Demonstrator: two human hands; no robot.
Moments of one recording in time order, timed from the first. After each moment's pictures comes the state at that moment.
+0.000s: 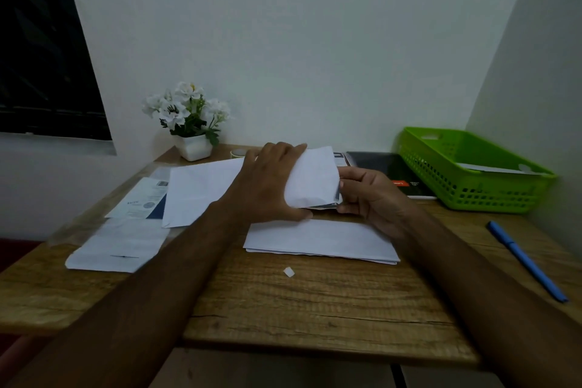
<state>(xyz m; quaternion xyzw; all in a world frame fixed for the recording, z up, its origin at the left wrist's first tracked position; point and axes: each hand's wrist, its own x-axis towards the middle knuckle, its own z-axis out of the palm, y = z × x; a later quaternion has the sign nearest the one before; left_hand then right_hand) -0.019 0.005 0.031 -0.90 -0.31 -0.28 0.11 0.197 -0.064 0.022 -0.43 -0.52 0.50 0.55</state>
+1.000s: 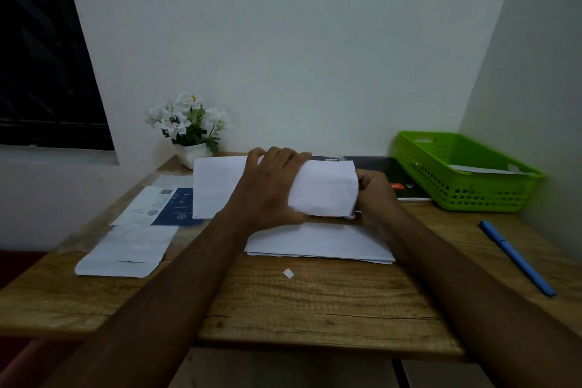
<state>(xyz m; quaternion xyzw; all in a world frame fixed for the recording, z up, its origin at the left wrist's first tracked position) -0.016 -0.013 0.040 -0.89 -0.29 -0.30 0.18 0.191 -0.058 0.018 -0.53 -0.54 0.29 0.59</state>
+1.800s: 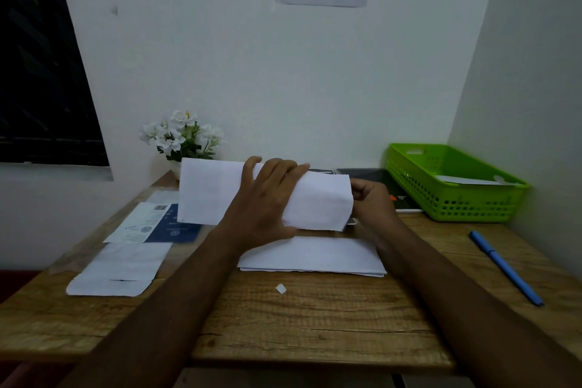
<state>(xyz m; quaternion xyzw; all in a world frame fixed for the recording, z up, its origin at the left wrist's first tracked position) -0.015 -0.019 0.040 -0.88 -0.26 -0.32 0.24 0.197 -0.065 0.021 -0.53 -0.53 0.27 0.61</state>
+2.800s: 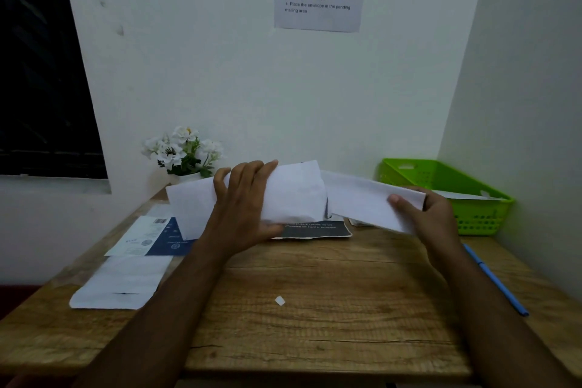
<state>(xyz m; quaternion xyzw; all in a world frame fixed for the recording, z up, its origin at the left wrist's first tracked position) -0.036 -0.011 0.045 -0.83 -0.34 -0.39 0.20 0.259 -0.118 0.041 -0.60 -0.41 0.11 0.67</state>
